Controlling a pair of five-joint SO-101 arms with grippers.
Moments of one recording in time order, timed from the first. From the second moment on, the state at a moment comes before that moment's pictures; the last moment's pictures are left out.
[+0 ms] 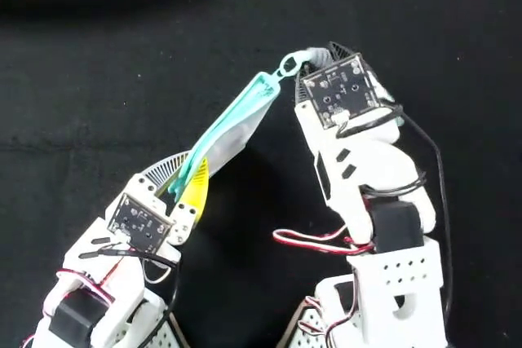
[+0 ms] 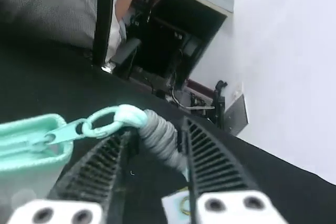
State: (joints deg) left arm 24.8 -104.4 72.2 55.7 -11.4; right arm -8.1 -58.4 41.2 37.6 23.5
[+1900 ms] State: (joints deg) left arm -8.0 -65.3 50.0 37.5 -23.4; right arm 2.4 -98.7 97.0 49.0 16.3
